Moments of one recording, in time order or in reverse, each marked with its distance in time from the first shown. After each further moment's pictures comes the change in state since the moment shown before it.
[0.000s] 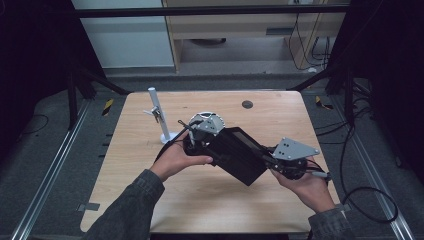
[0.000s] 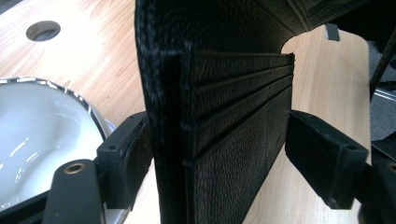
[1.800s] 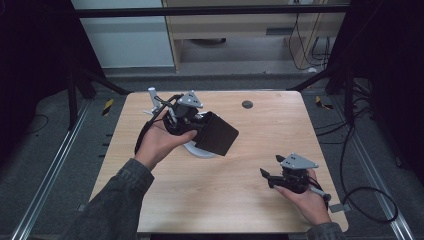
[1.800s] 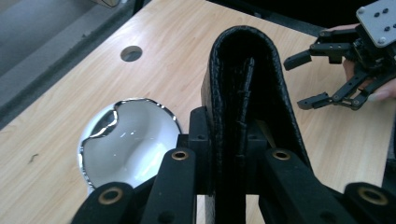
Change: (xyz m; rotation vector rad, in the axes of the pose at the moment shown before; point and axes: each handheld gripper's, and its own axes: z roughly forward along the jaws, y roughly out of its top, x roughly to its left) left arm 0.003 0.043 -0.086 -0.003 0.198 -0.036; right arm -0.001 -0.109 0.021 0.155 -0.149 0.300
